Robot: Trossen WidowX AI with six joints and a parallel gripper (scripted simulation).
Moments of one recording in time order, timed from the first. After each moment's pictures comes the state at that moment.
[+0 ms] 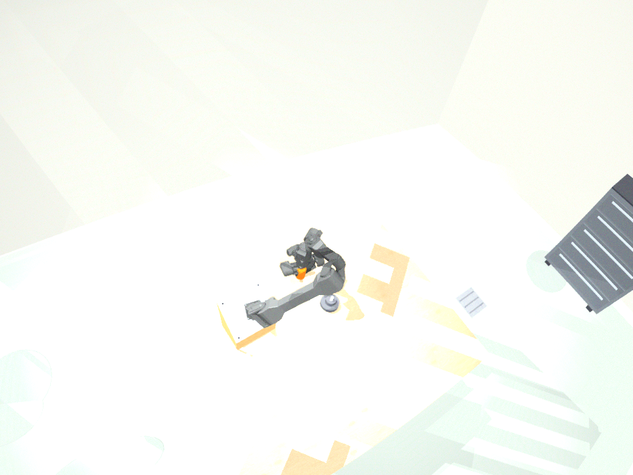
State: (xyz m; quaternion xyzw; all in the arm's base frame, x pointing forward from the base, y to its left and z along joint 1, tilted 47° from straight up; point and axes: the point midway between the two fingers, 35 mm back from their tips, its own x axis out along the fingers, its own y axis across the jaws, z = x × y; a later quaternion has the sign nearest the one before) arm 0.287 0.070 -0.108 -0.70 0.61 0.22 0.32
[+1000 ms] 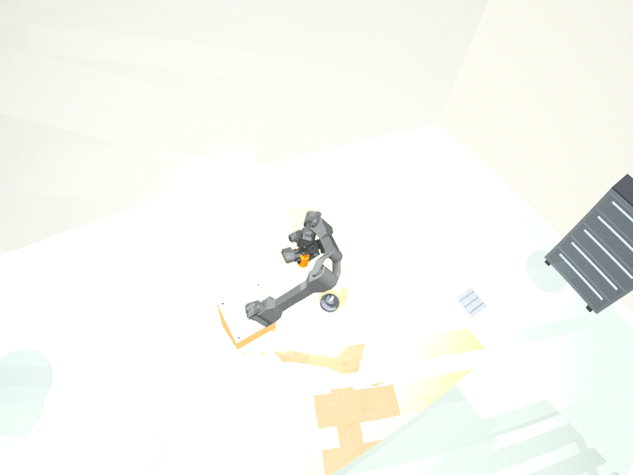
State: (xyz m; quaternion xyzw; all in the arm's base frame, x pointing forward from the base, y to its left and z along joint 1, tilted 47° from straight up) arm 0.274 0.138 -0.046 -0.70 0.61 0.22 0.31
